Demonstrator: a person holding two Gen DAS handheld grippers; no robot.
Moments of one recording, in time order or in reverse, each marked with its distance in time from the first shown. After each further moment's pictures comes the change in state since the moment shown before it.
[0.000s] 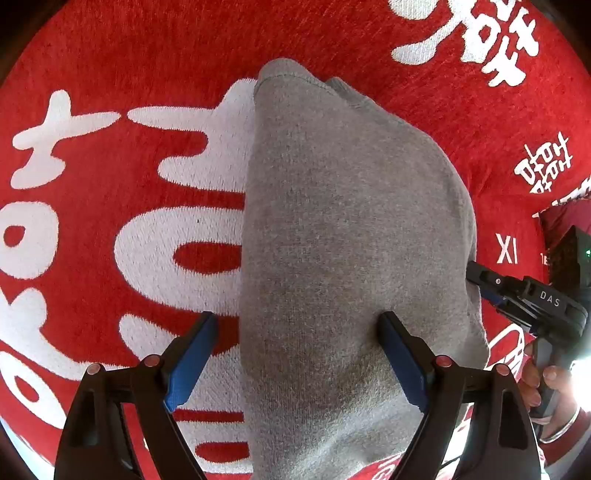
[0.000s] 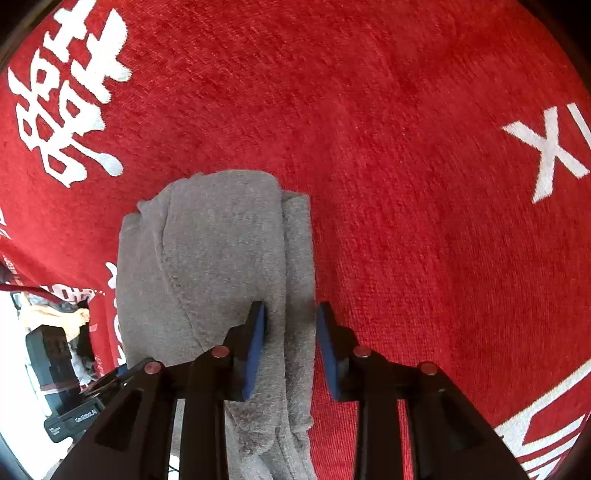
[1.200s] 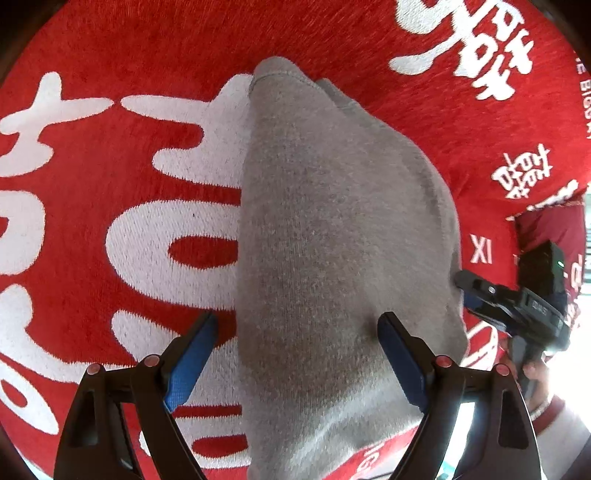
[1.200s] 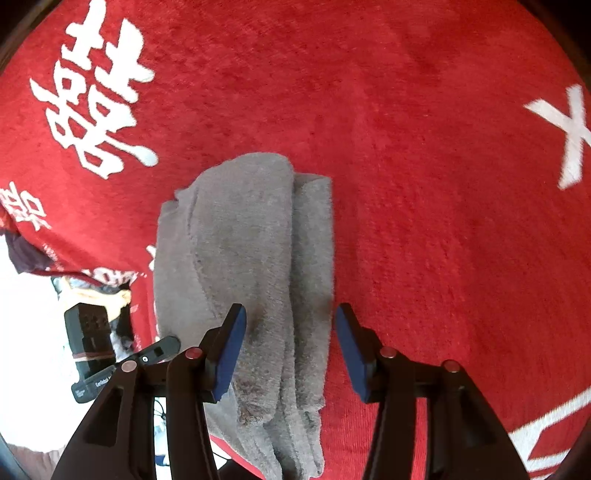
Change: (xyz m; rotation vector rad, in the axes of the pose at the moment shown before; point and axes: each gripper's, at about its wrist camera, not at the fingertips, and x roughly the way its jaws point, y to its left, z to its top) left arm -0.008 0.023 0.003 -0.011 0.032 -0.147; right arm -0.007 -0.018 0.000 -0.031 0.077 0.204
